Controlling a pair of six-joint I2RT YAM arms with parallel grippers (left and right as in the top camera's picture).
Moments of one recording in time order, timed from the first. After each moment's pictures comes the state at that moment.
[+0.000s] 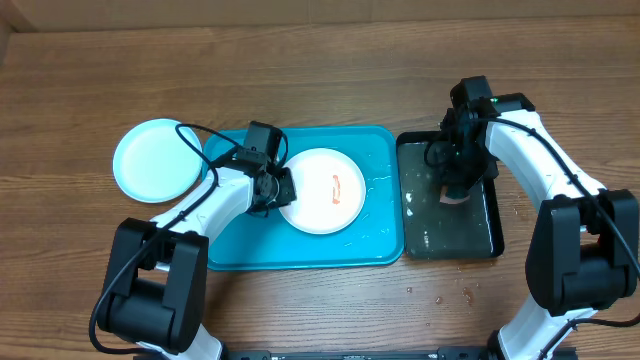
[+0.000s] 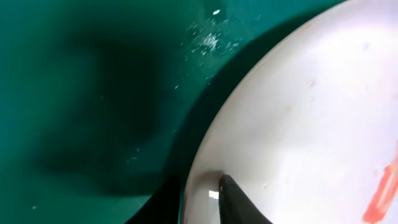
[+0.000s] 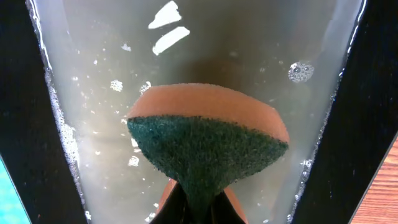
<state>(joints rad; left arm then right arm) -0.28 1.77 0.99 -0.51 0.08 -0.49 0.14 1.89 1.38 -1.06 -0.03 0.06</state>
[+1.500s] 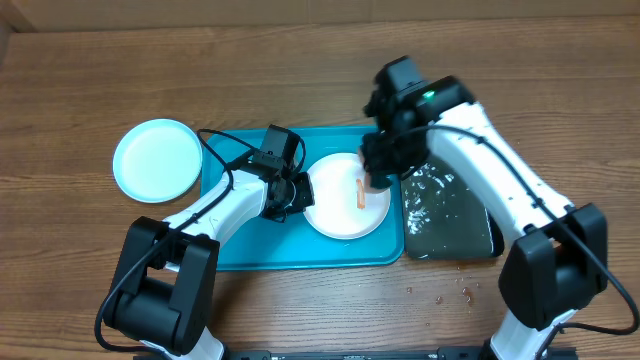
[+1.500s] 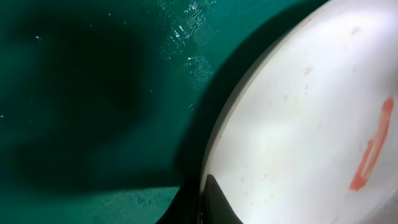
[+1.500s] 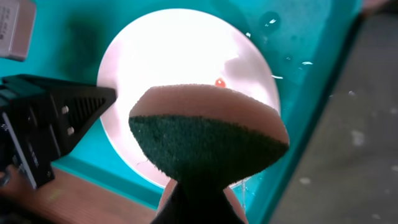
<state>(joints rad) -0.36 1.78 1.00 -0.52 0.20 -0.57 0.47 1.89 1.62 -1.14 -0.23 0.24</state>
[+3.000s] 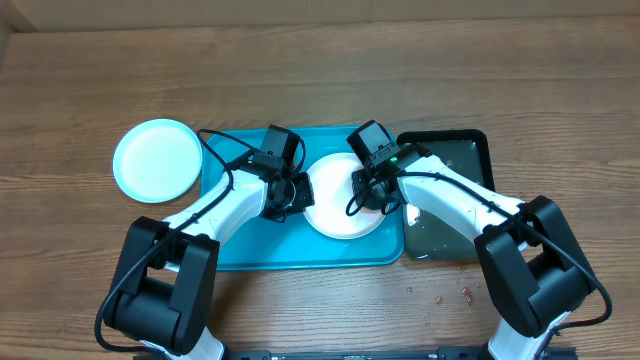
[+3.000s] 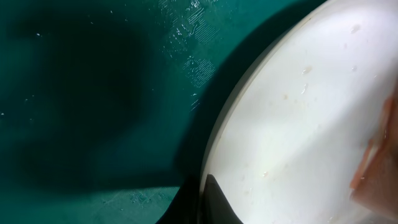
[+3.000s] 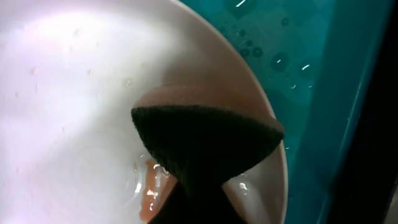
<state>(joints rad) -0.36 1.78 1.00 -0.52 0.20 -0.57 0.57 1.89 1.20 -0.63 0.04 0.41</state>
